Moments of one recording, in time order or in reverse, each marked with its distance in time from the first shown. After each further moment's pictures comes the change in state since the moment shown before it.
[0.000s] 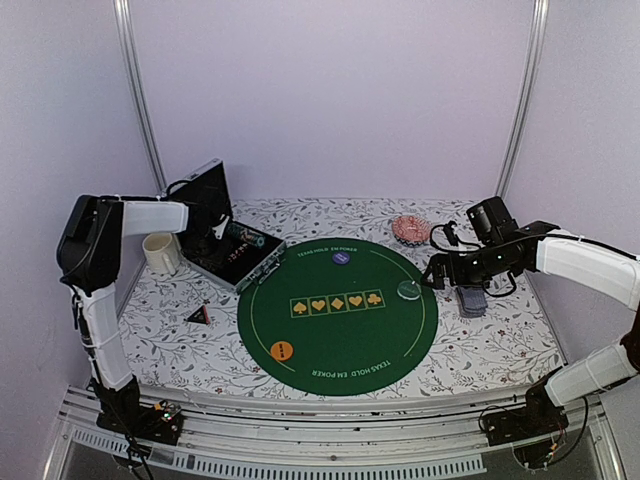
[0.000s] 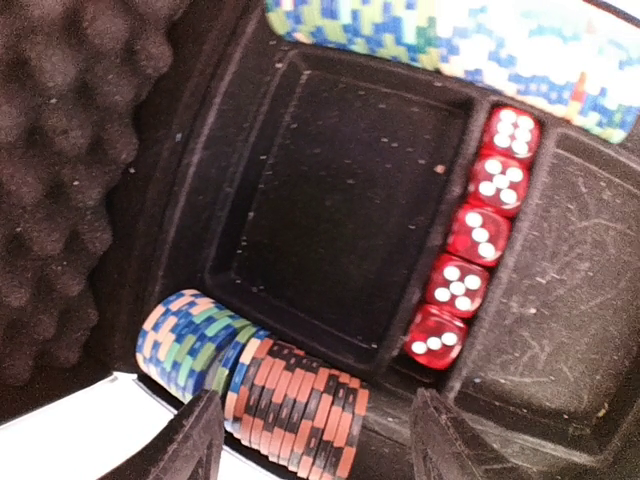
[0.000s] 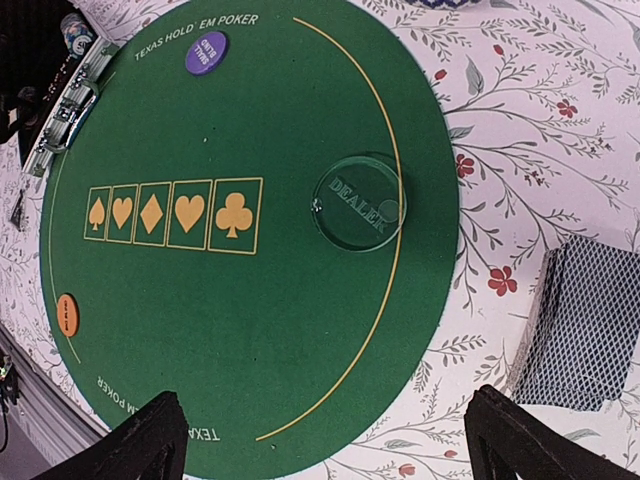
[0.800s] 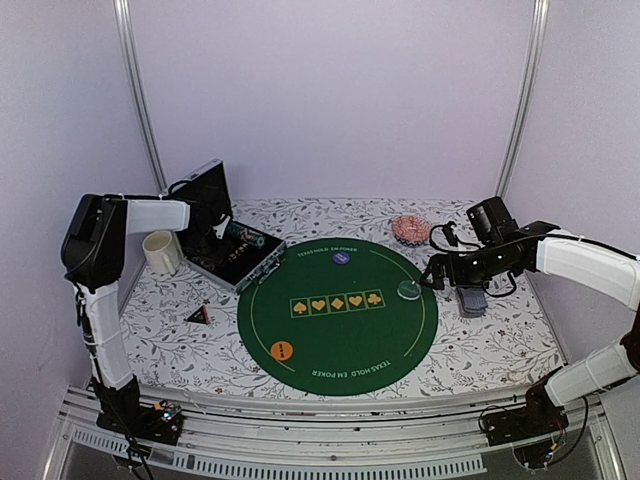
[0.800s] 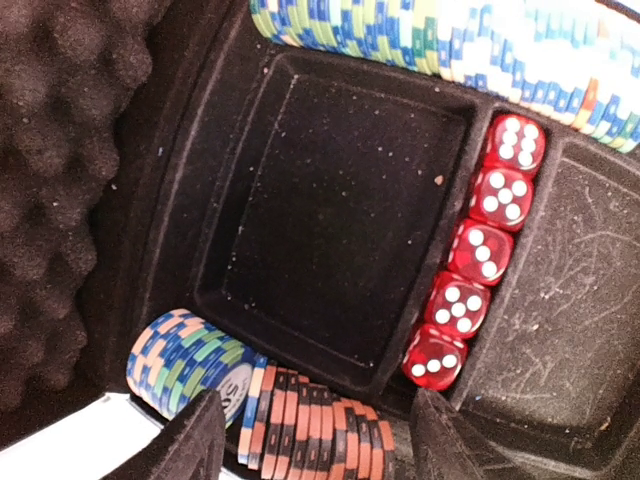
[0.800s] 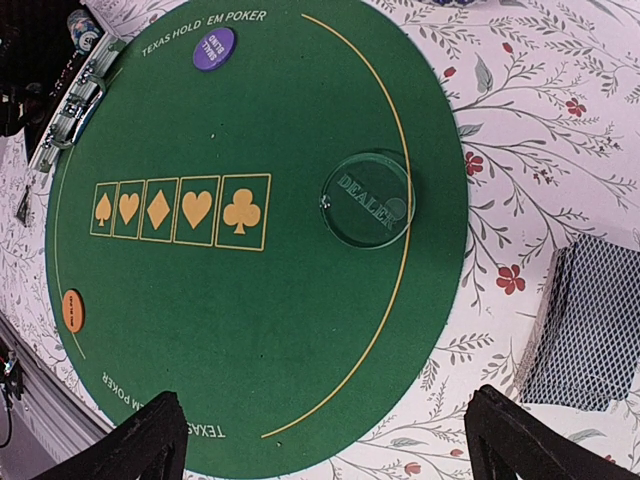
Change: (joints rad) left arm 0.014 0.035 0.038 -0.018 0.007 0.028; right arm 0.000 0.000 -0.001 0.000 -0.019 -0.001
